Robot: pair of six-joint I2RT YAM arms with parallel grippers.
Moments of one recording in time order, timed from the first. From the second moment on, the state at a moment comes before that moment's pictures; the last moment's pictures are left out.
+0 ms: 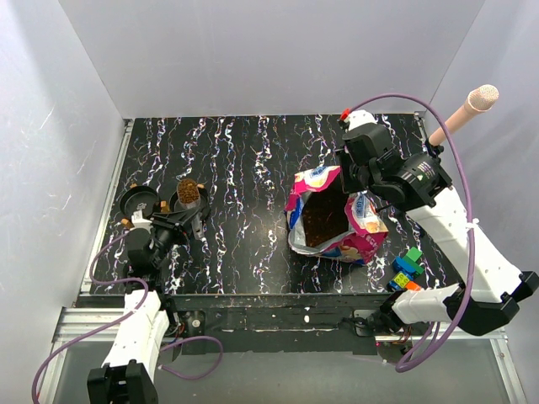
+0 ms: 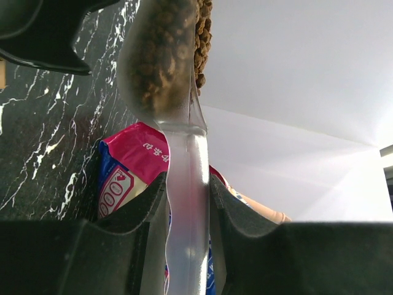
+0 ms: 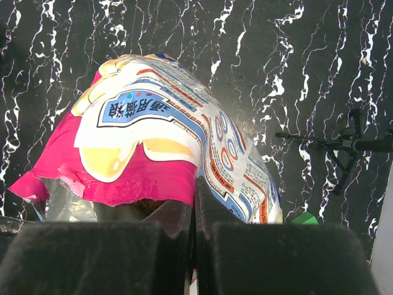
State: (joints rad) left arm 0.12 0.59 0.13 0.30 0.48 -1.60; right arm 0.75 1.29 1.70 -1.17 0.38 0.30
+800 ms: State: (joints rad) left arm 0.12 0.74 0.13 0.22 0.43 -1.68; right arm 0.75 1.27 1.69 -1.18 0.39 0.29
